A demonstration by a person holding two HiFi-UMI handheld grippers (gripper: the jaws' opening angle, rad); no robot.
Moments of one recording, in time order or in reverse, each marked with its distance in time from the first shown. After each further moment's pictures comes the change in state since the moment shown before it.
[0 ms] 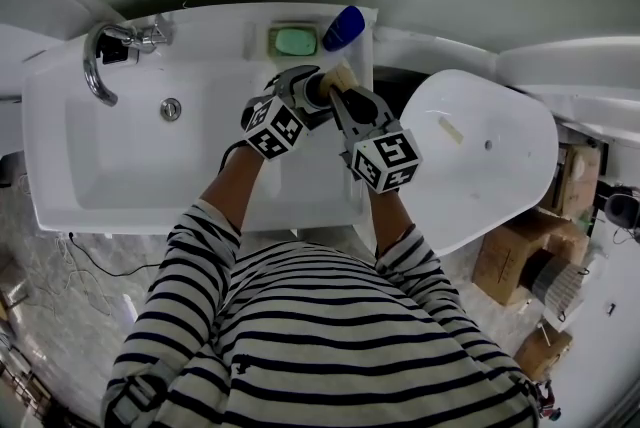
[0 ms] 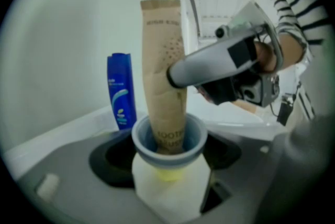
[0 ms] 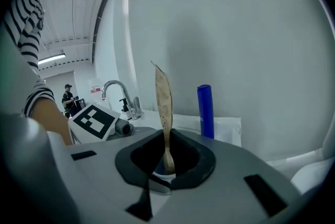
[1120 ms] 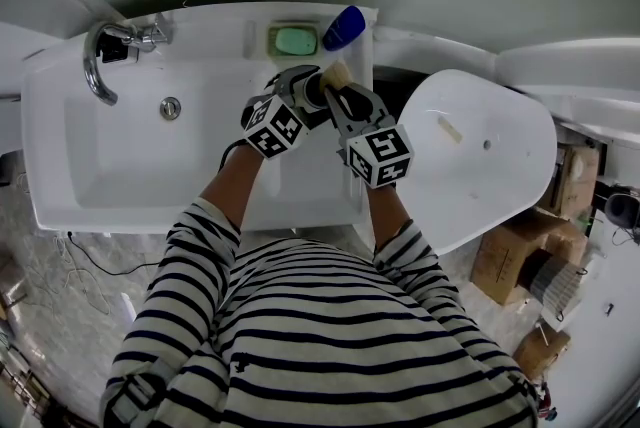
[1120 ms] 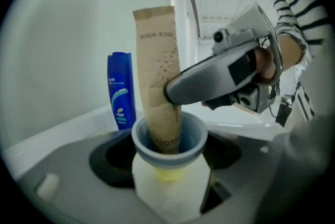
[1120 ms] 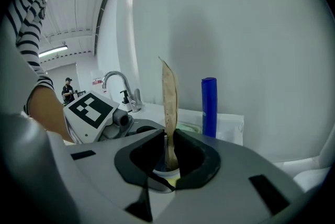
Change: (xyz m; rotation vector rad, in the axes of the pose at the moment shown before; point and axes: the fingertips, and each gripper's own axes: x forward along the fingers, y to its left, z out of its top) left arm 0.000 0.000 -0.001 -0.010 -0.004 -0.010; right arm 0.011 0.001 -0.013 -0.057 0.065 0.001
